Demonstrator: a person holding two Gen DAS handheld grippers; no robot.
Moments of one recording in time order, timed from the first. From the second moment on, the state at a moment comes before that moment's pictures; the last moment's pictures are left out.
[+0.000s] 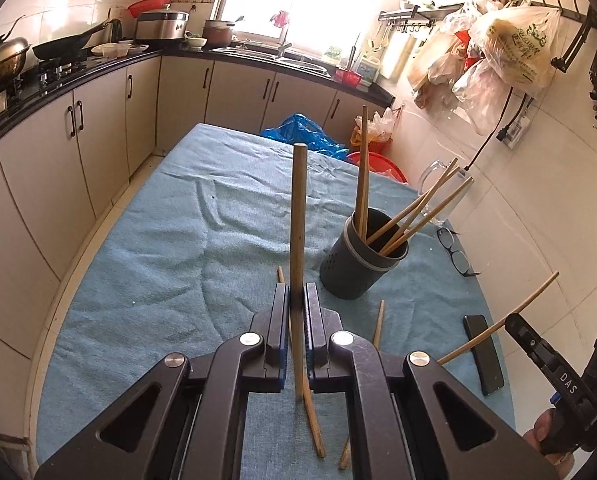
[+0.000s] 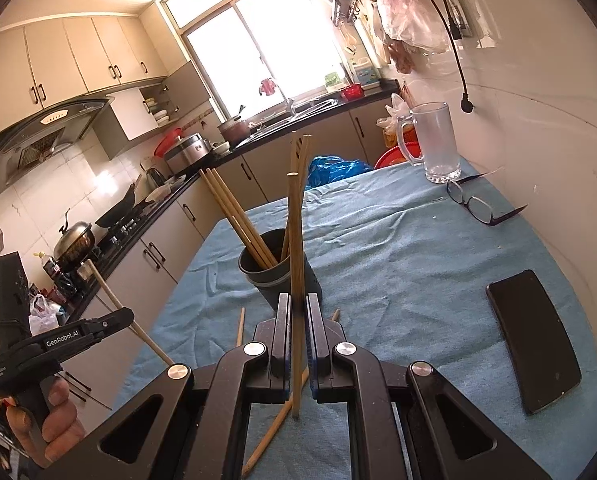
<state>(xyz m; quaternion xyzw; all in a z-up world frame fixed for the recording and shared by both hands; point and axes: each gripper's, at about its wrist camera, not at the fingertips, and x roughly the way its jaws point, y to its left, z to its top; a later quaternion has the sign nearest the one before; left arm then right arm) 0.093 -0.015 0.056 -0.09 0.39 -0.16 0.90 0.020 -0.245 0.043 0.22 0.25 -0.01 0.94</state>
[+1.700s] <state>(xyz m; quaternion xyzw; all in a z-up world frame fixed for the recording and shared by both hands) 0.096 -0.031 0.088 -0.09 0.38 -0.20 0.90 0.012 -0.263 0.063 0.25 0.23 0.00 0.94</state>
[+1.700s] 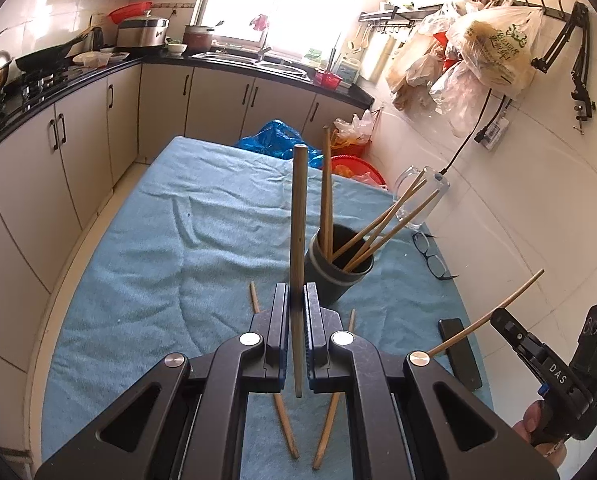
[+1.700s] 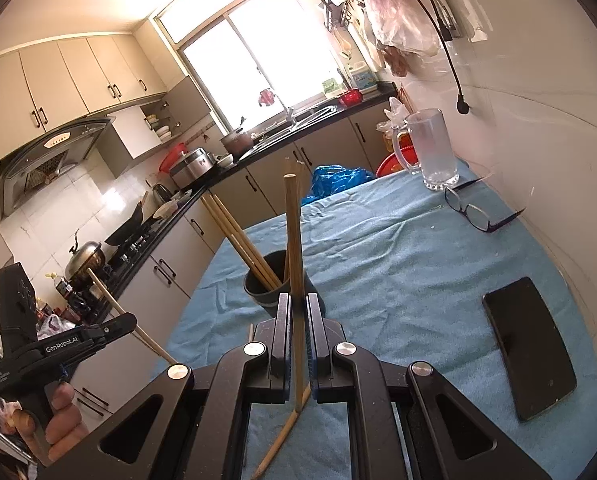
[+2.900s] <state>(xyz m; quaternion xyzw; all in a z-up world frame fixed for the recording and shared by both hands) 0.190 -0.074 0.158 -0.11 0.32 -0.21 0.92 0.109 -0.290 0.144 0.26 0.15 -0.01 0.95</state>
